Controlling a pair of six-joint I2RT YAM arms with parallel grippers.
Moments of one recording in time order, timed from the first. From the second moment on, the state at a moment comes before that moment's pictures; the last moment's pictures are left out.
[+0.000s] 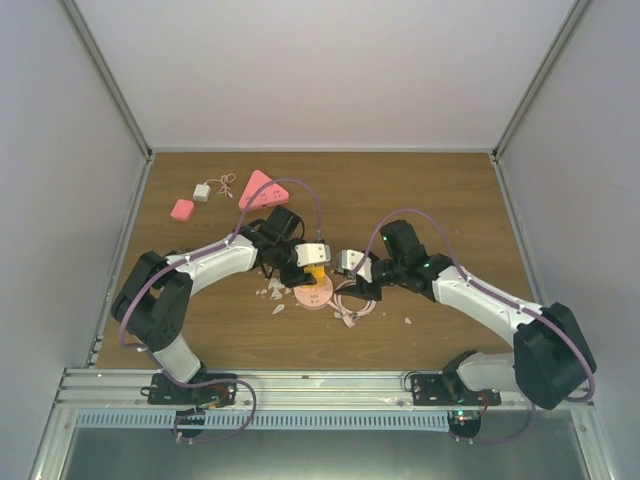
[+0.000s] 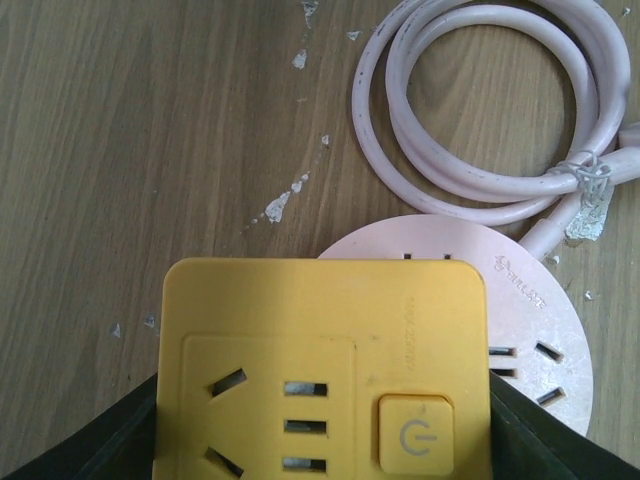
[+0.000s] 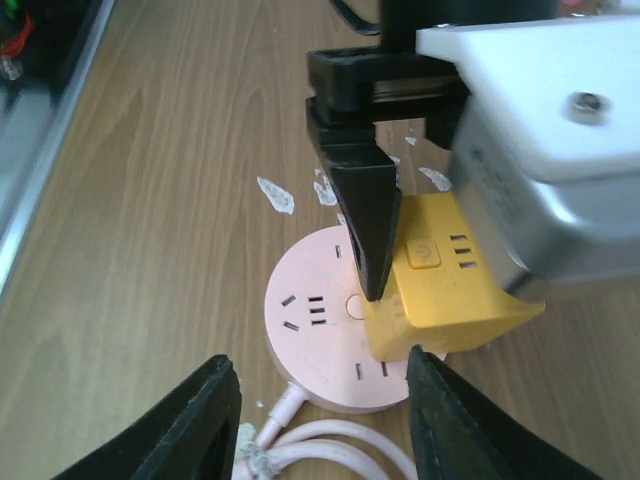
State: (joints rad) left arm -0.59 1.65 1.04 -0.47 0.37 0.76; right arm 0.56 1.28 0.74 -0.26 -0.71 -0.74
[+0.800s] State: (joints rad) left arm -0.59 1.65 1.03 -0.43 0.38 0.67; right arm 0.82 1.55 0.74 -0.12 -0.42 -0.86
